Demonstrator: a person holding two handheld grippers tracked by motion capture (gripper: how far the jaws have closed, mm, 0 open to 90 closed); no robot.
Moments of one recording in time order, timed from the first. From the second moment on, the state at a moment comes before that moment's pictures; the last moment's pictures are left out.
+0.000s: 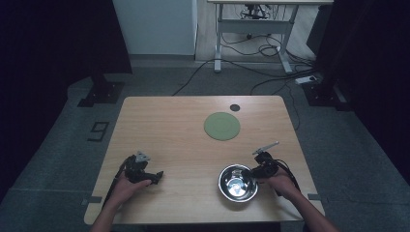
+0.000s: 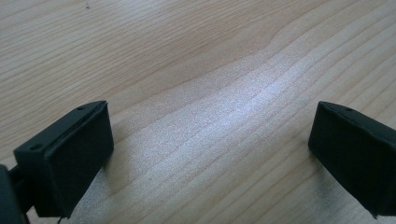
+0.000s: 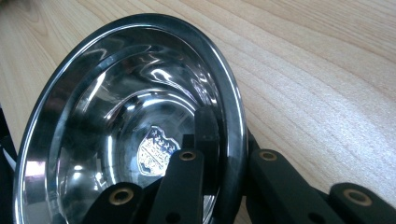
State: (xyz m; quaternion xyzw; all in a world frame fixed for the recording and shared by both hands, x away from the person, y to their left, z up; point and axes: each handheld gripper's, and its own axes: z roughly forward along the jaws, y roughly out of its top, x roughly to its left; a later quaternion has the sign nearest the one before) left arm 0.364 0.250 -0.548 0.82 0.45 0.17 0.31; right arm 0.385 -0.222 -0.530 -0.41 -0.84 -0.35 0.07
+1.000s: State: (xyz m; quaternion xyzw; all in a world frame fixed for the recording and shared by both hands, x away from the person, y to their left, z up) left arm 0.364 0.250 -0.548 0.82 0.45 0.17 0.31; right arm 0.389 -0.237 -0.525 -0.45 -0.80 -0.39 0.07
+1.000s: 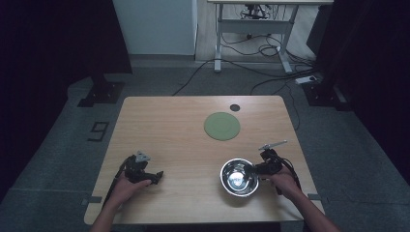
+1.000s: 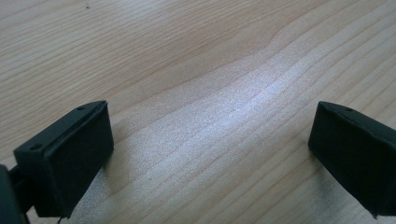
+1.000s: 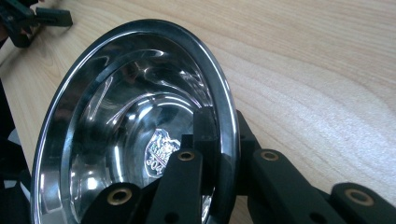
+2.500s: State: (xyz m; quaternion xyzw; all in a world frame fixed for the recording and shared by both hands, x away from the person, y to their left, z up) left arm 0.363 0.249 -0.548 0.82 0.45 0.17 0.31; right arm 0.402 -0.235 -0.504 -0.48 -0.76 -0.43 0.05
